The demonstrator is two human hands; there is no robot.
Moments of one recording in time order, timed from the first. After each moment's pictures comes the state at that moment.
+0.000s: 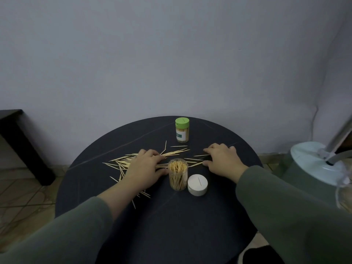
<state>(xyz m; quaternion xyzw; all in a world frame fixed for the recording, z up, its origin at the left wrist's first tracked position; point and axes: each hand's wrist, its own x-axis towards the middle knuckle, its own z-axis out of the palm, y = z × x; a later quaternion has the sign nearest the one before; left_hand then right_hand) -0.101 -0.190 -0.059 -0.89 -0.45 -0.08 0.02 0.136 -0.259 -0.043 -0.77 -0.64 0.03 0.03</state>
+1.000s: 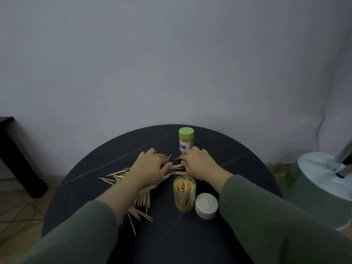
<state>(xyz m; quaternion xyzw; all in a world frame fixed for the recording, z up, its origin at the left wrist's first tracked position) -0.080 -0.128 -0.055 -0.92 -0.40 -0.05 0.02 0.090 -0.184 -0.047 -0.68 -0.73 -0.01 0.03</state>
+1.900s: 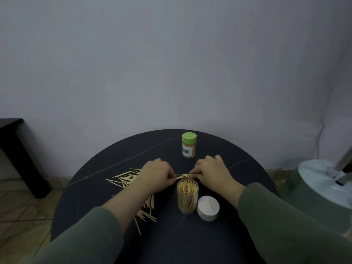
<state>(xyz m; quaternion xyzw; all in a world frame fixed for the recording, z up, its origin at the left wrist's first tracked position) -0.080 -0.156 -0.037 -0.92 -0.39 -0.02 0.00 0.107 -0.218 -0.049 -0.67 -0.74 -0.05 0.06</state>
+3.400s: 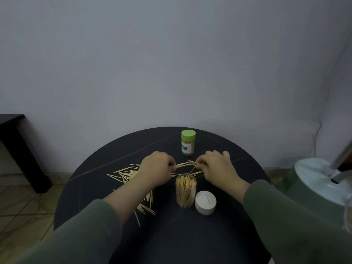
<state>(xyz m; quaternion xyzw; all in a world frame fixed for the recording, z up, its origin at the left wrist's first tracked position) -0.076 -0.172 -0.028 -0.89 -0.44 -0.13 -0.04 0.113 -0.241 -0.040 -0.69 -0.69 -0.04 0.19</state>
